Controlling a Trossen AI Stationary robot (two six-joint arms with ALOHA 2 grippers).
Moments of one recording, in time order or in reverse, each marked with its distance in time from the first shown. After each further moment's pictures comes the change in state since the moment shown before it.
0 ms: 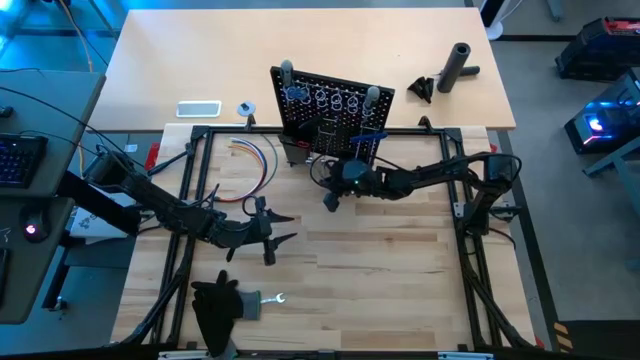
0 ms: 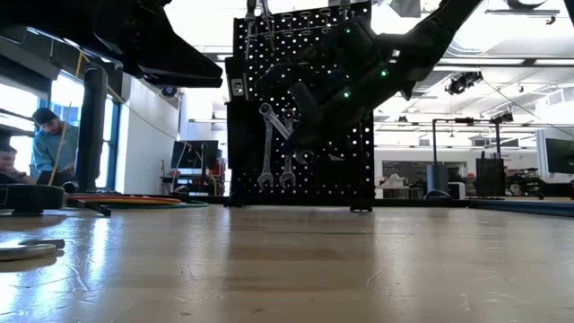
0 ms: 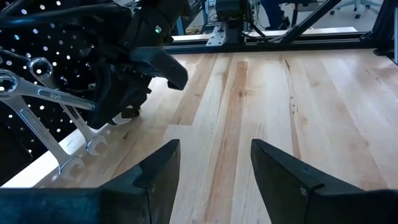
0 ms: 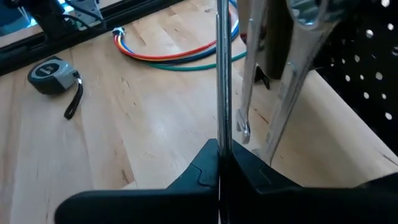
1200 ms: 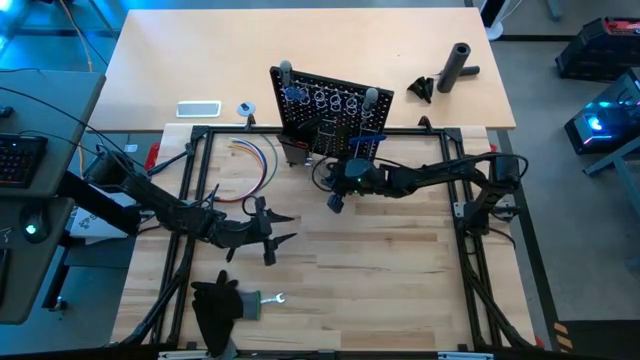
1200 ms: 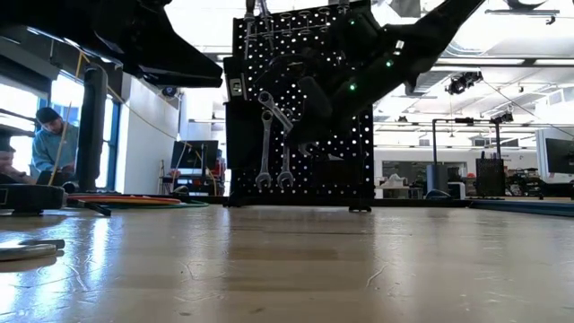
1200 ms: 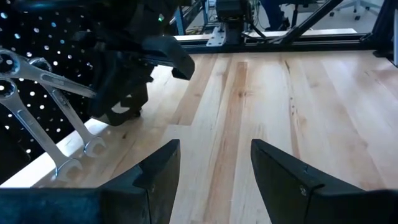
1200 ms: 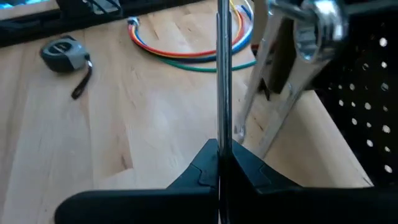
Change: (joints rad) left arm 0.000 0.000 0.000 0.002 0.000 -0.008; right arm -0.003 -0.051 -0.001 -0.051 -0.033 -0.155
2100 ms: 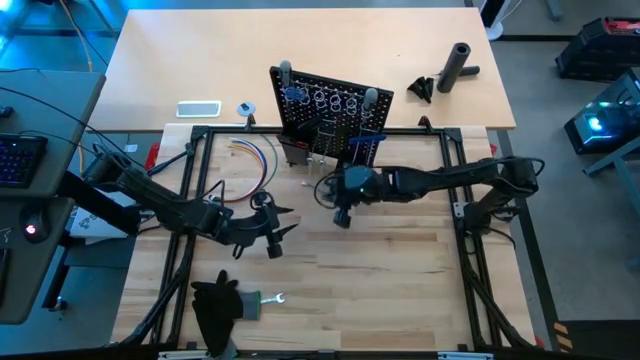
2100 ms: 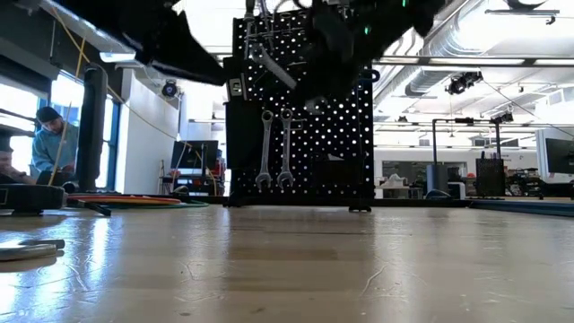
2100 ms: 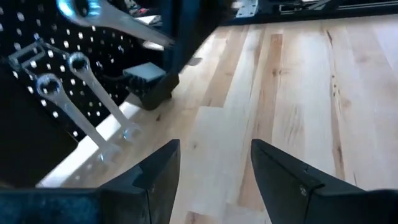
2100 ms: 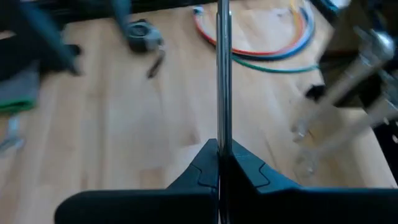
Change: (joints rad) left arm 0.036 -0.006 0.180 -0.380 -0.064 -0.044; right arm 0.141 -0.124 0.156 -0.376 -0.029 -0.037
